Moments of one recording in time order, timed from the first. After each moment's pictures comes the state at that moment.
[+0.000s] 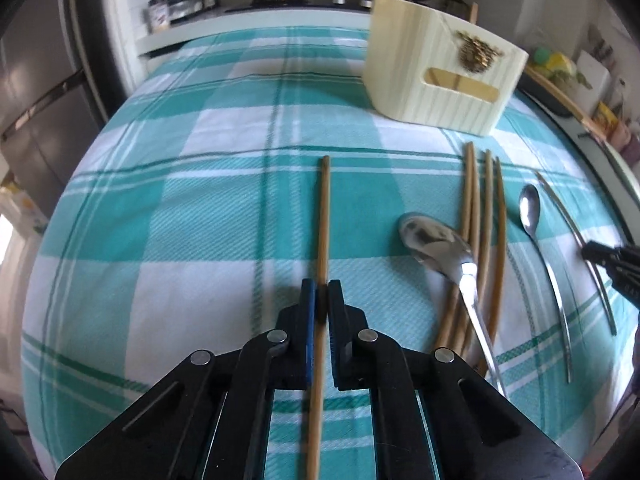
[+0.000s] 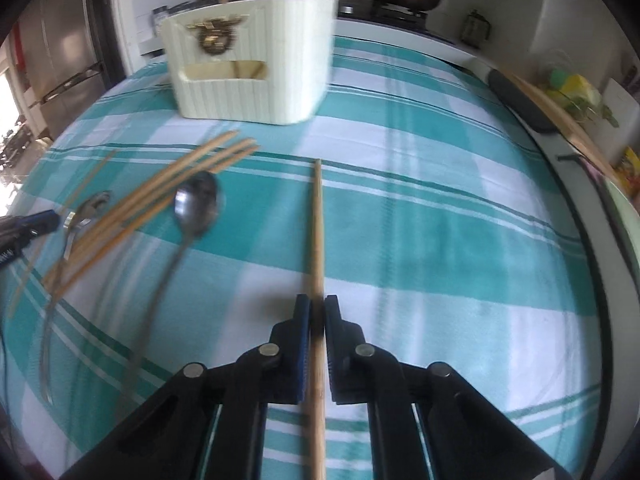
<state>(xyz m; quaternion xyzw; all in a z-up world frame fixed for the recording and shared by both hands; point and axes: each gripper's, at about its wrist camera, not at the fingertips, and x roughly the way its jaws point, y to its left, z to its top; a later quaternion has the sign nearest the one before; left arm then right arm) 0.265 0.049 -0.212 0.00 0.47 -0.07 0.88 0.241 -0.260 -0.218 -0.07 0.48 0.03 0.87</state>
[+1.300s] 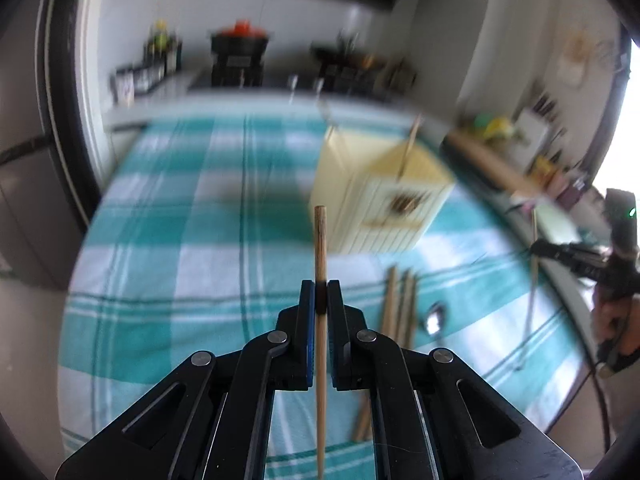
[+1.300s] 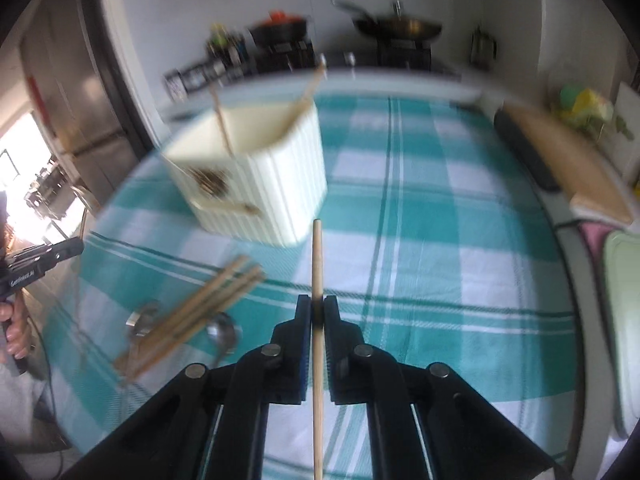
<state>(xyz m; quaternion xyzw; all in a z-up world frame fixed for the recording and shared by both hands) 0.279 0.066 -0.080 -0.04 0.36 -0.19 0.91 0.260 -0.281 -0.088 0.00 0.41 0.11 0.91</state>
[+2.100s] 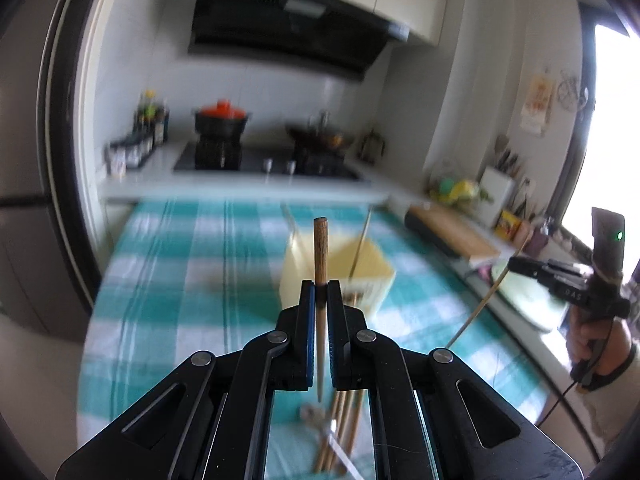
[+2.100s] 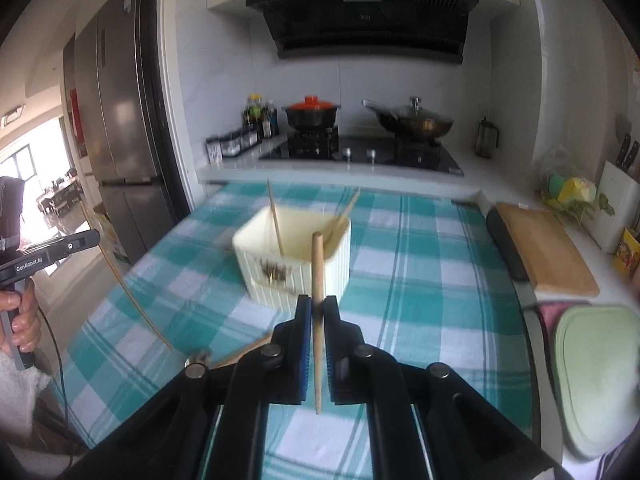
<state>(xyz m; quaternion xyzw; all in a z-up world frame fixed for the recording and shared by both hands) 0.265 0.065 0.021 -0.06 0.24 -0.22 0.94 0.236 -0.260 0.009 -0.03 0.29 0.13 0.95</state>
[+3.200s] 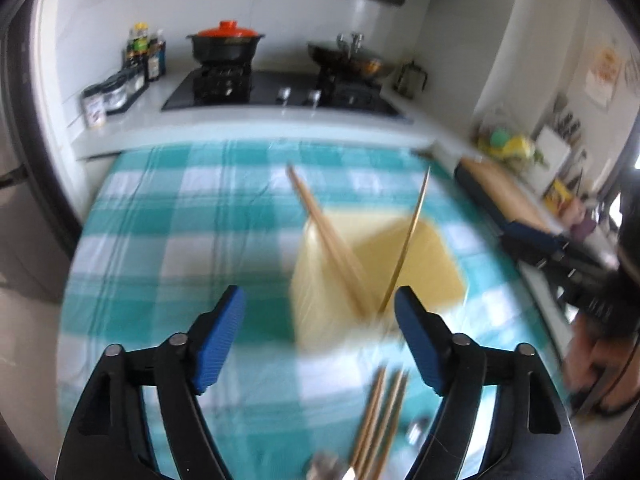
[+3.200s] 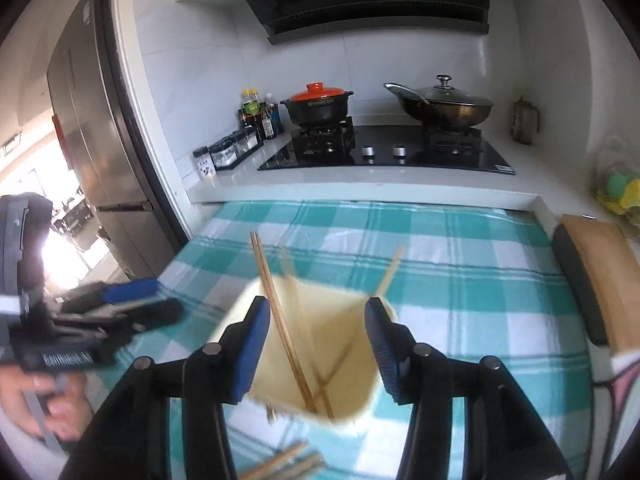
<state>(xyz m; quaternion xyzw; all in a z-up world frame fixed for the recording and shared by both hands) 0.406 0.010 -0.052 -0.03 0.41 -0.17 0.90 0.400 -0.226 -0.031 0.01 0.35 0.14 0.93</state>
